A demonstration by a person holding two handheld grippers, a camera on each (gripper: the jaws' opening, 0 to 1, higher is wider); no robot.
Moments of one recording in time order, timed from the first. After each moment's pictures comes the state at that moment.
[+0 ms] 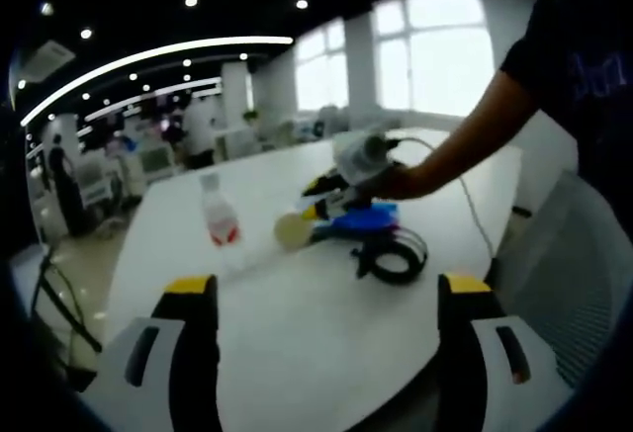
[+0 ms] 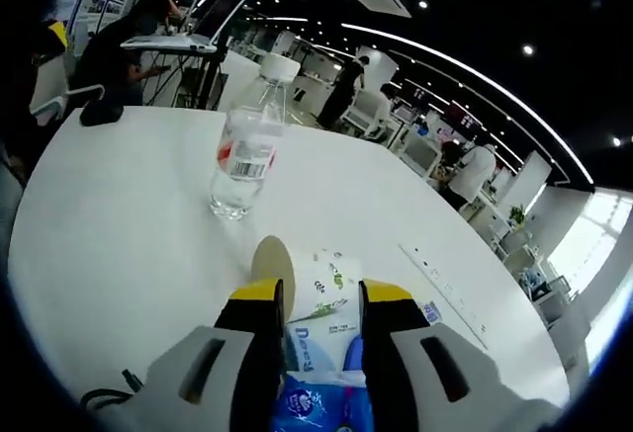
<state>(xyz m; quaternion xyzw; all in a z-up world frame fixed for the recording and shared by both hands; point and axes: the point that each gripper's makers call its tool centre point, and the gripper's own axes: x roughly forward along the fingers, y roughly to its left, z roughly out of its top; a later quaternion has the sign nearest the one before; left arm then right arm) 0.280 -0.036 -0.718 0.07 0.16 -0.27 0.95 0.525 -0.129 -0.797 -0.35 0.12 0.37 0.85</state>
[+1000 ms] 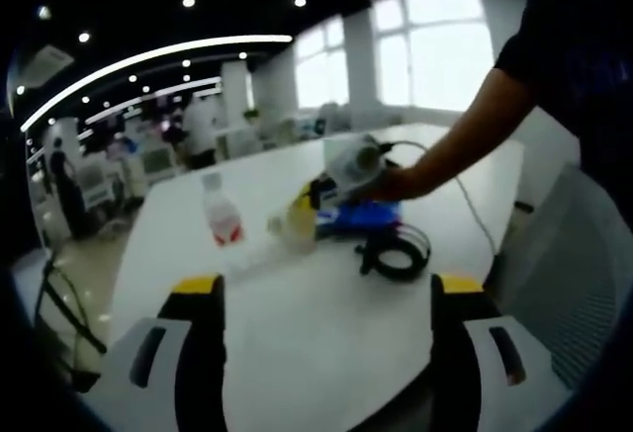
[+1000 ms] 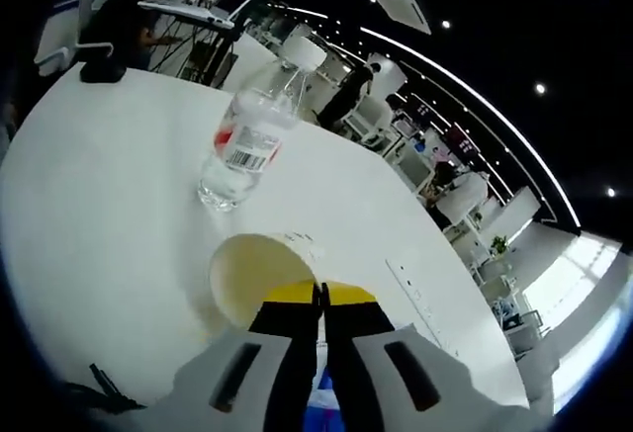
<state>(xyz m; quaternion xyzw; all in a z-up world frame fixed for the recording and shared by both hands) 0.281 -0.033 -0.719 0.08 0.16 -0.26 0.95 0.531 -0.123 -0.790 -0.40 0.08 0.36 0.84</state>
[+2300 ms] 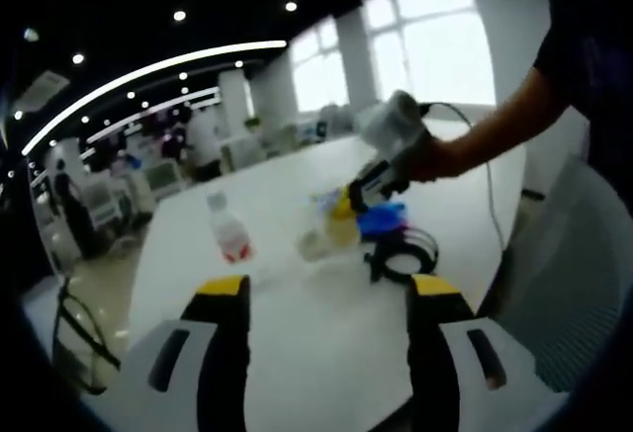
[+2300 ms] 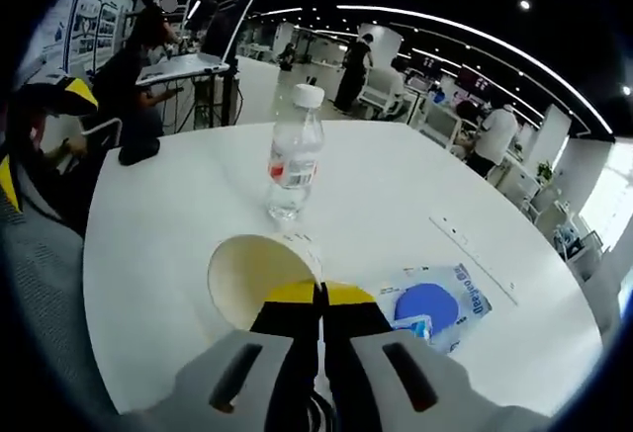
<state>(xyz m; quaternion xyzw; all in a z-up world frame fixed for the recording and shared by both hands) 0.288 -0.037 -0.698 0.12 0.15 -0.26 0.95 0.445 -0.140 -0.772 -0.26 0.22 0.41 0.84</state>
